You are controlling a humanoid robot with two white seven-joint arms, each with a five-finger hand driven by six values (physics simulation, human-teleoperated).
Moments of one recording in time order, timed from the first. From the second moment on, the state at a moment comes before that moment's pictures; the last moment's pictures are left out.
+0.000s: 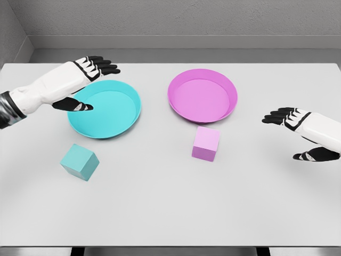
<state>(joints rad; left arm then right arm) -0.51 0.81 -0.51 -1.51 -0.37 -0.61 -0.13 0.03 -1.14 0.23 -1.74 0.16 -0.60 0.15</state>
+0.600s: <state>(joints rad) -0.42 1.04 -0.59 -1.61 -0.39 -0.61 -0.18 -0.28 -1.08 0.39 -1.75 0.18 -0.53 0.19</state>
